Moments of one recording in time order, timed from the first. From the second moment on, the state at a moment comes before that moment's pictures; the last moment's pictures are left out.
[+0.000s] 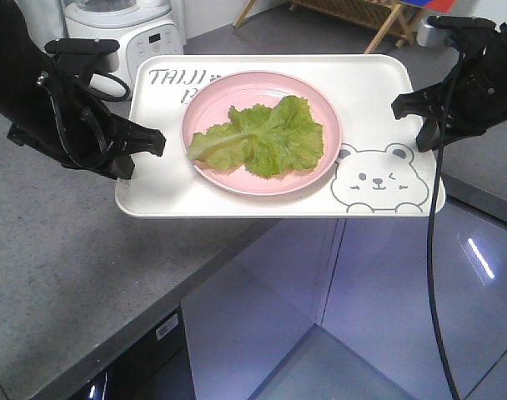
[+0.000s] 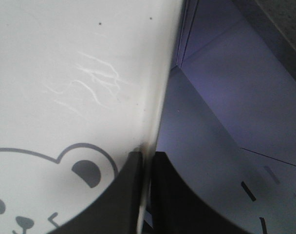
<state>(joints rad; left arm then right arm) -0.35 1.64 -1.60 -0.06 1.13 -0.14 0.05 1.79 -1.81 0.18 1.26 -0.14</state>
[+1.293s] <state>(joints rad) -0.35 1.64 -1.60 -0.06 1.13 -0.14 0.05 1.79 -1.81 0.18 1.26 -0.14</state>
